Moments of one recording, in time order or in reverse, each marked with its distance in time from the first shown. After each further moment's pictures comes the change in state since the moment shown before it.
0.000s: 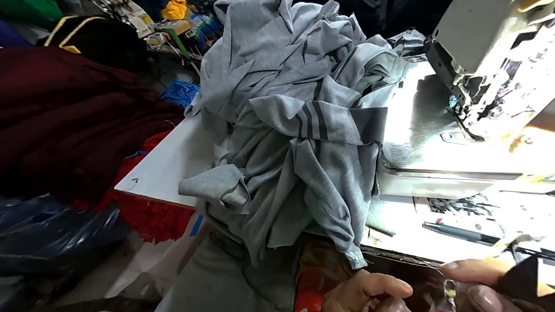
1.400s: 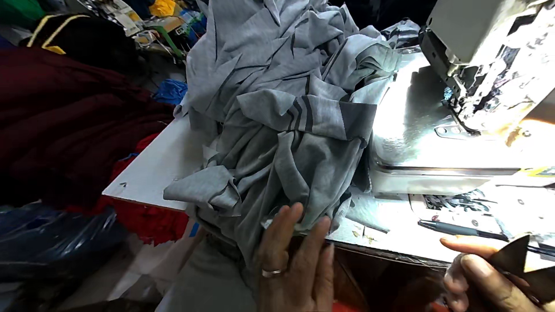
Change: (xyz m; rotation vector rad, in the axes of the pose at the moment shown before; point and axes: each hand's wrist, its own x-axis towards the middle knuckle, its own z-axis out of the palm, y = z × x) left_hand 0.023 0.012 -0.038 1.302 0.366 0.480; right_hand 0.002 0.011 -0.009 -0.075 0.159 0.012
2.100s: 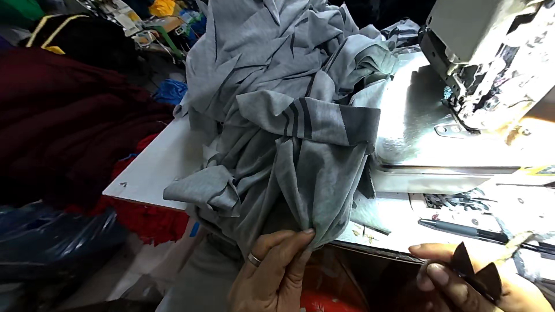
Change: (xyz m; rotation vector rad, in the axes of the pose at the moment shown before) left_hand 0.006 -0.014 -0.018 -0.297 -0.019 -0.054; right_hand 0.002 -0.001 0.004 -0.242 -0.161 0.036
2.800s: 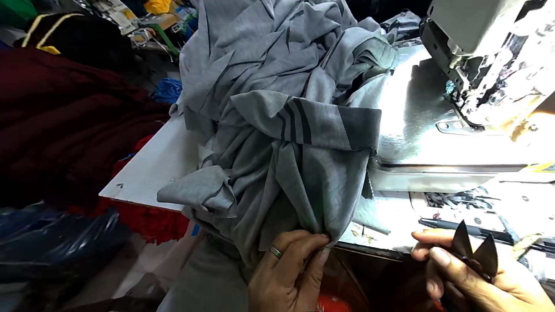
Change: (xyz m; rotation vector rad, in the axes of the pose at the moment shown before) left_hand -0.005 -0.002 0.011 0.019 -0.117 -0.052; right_hand 0.007 0.015 0.000 0.239 0.093 0.047
